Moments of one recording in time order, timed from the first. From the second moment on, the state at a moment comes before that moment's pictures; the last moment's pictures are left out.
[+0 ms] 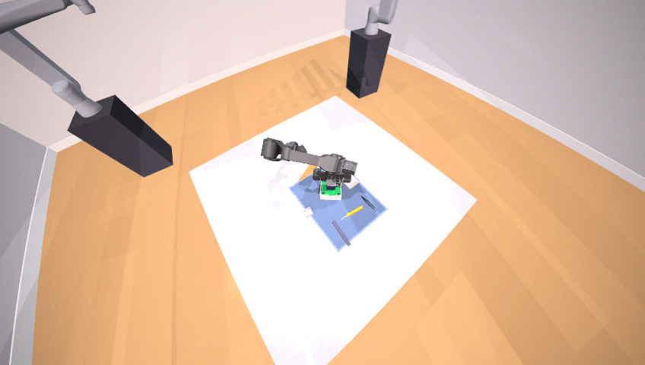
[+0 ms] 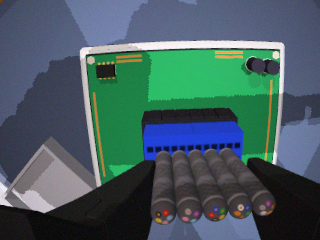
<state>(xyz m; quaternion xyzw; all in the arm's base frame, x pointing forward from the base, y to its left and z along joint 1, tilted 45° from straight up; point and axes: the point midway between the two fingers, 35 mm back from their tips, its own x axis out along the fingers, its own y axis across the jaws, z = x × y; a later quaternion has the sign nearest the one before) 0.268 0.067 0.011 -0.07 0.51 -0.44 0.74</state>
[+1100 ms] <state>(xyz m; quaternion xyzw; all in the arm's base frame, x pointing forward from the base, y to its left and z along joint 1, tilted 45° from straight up) 0.265 0.071 0.018 -0.05 0.51 -0.41 0.76</state>
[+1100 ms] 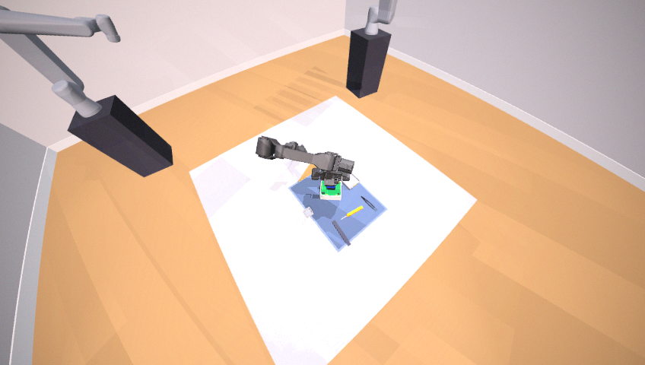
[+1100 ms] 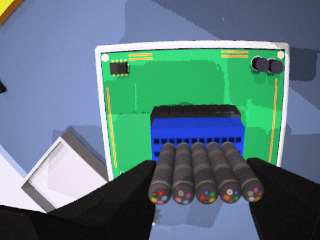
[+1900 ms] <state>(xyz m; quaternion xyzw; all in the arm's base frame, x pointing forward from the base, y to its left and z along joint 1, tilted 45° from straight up) 0.267 0.078 0.018 -0.08 0.51 -0.45 0.73</state>
